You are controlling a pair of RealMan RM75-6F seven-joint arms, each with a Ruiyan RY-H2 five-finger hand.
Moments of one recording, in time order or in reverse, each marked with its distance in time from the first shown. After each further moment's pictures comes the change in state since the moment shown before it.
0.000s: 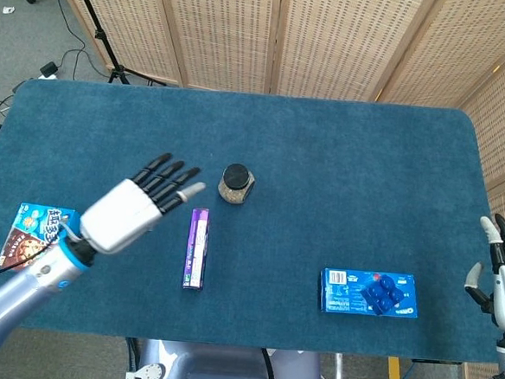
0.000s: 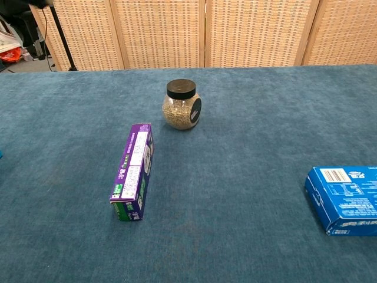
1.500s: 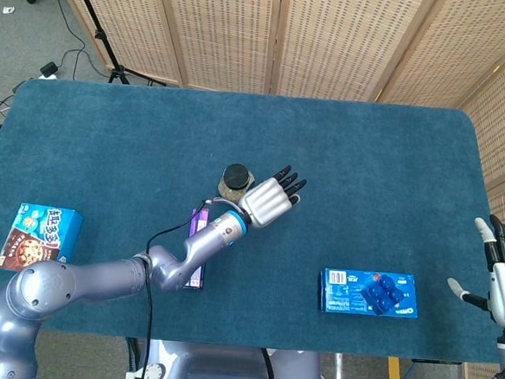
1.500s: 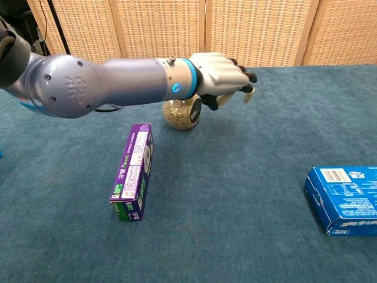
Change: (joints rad) left arm -0.692 -0.813 0.076 0.945 -0.623 -0.378 0.328; right arm -0.005 -0.004 0.018 0.050 -0.011 -0.078 -0.057
